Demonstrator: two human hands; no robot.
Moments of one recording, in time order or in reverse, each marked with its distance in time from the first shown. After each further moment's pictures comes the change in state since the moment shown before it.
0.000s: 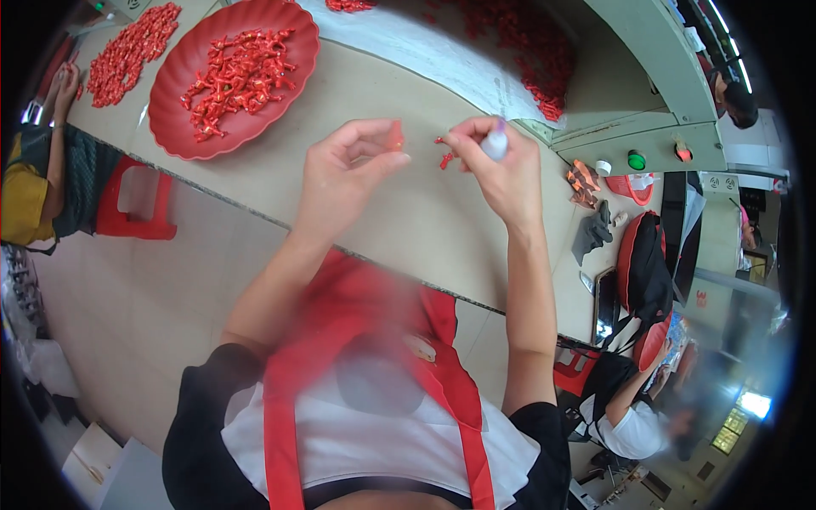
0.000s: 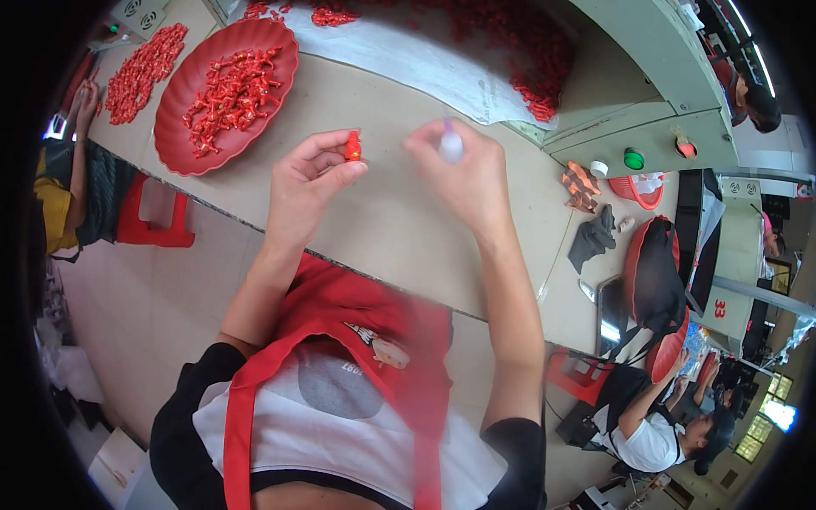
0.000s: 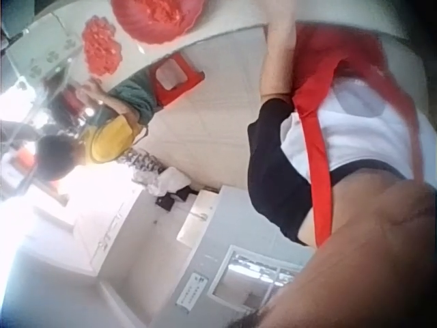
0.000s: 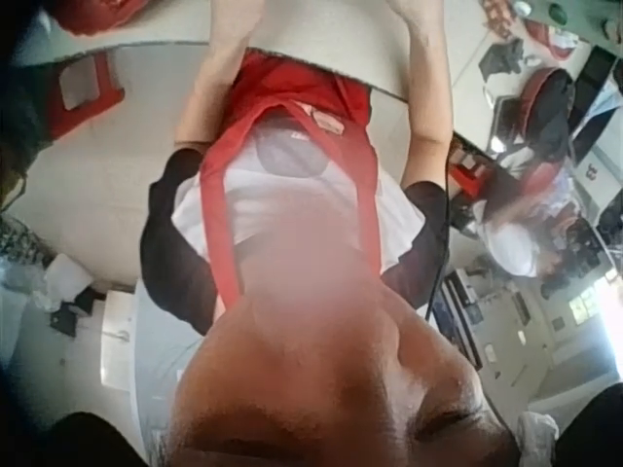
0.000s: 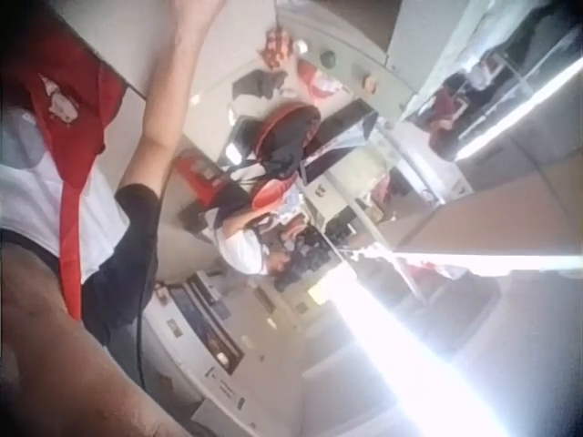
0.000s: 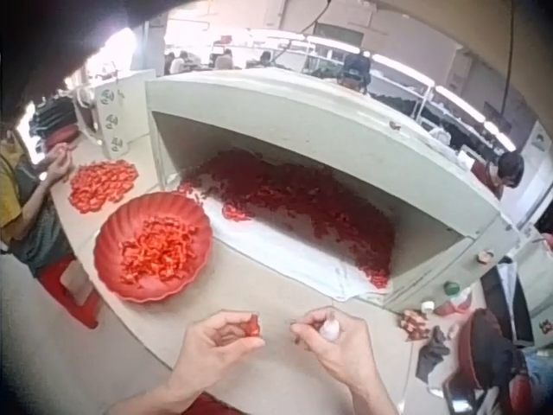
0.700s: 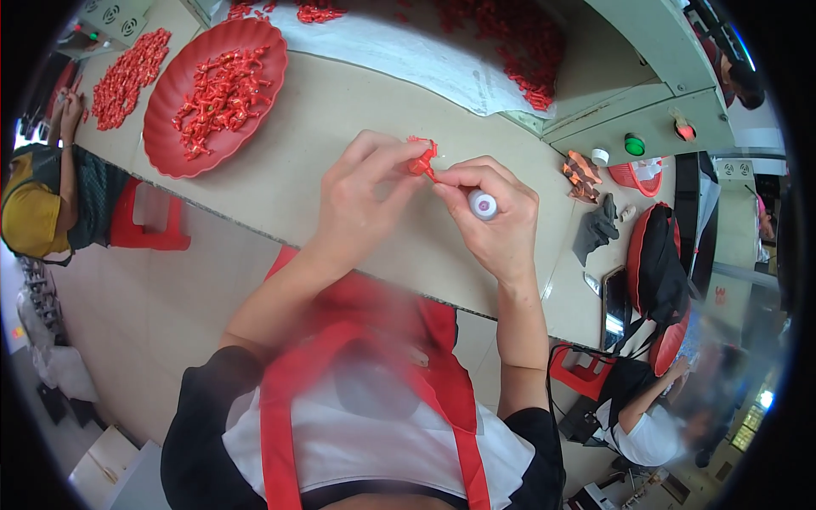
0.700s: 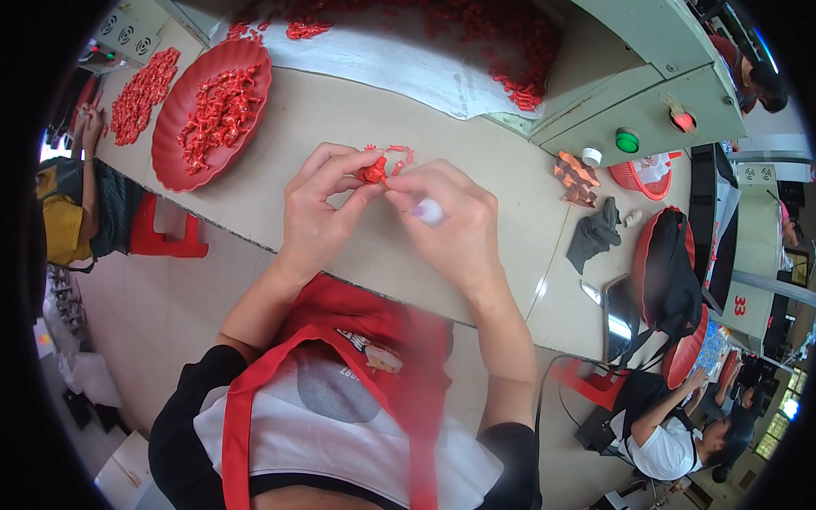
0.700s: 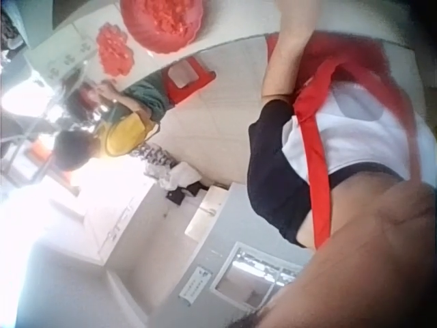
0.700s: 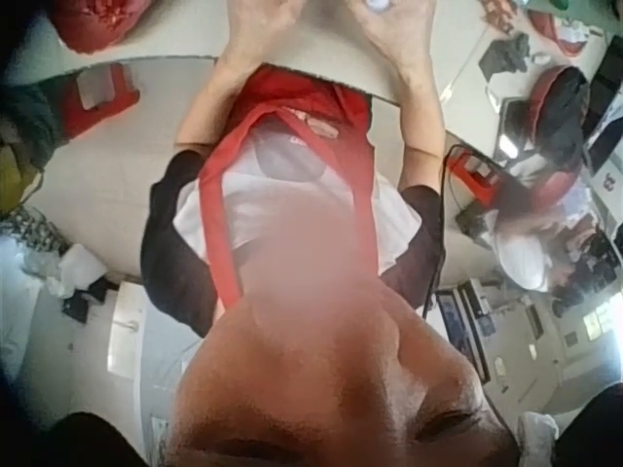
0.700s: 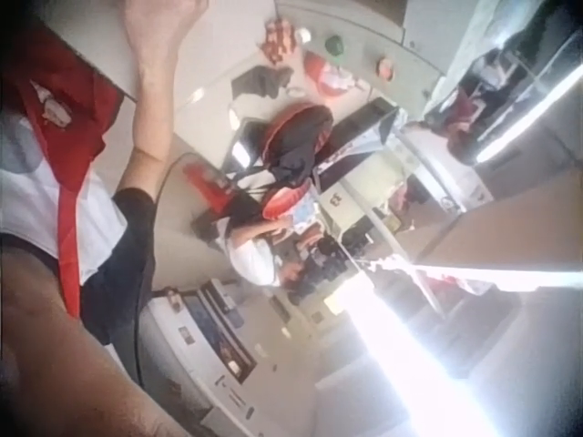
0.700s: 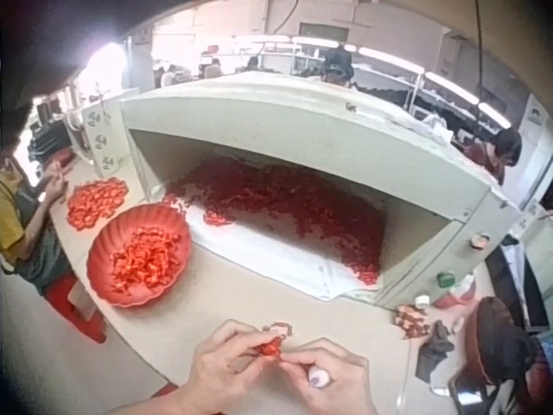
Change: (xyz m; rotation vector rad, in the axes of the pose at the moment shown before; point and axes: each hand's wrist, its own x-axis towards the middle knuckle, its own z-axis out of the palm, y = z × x) left_hand -0.005 -0.003 0.049 0.454 -0.098 0.429; right_hand -0.042 0.018 -0.018 0.053 0.105 -0.423
